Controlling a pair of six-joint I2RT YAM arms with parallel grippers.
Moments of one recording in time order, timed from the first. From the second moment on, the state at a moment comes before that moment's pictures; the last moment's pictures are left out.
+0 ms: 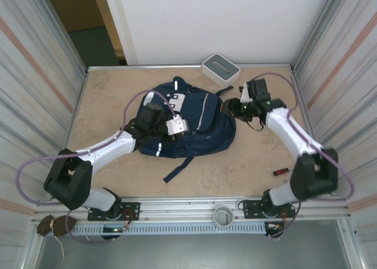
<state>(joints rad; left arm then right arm) -0.58 1.41 0.84 -0.11 0.42 0.69 0.30 1.37 1.10 -0.58 -0.31 0.52</state>
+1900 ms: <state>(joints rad) -0.50 1.38 0.81 -0.08 0.57 0.60 0.75 1.23 0.83 -0.30 0.10 0.48</state>
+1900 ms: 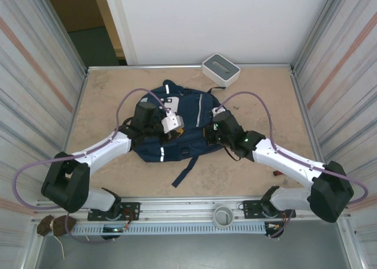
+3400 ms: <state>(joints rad) -0.48 1.30 0.73 -0.13 0.72 0.88 0.55 1.31 0.90 -0.45 -0.38 0.37</state>
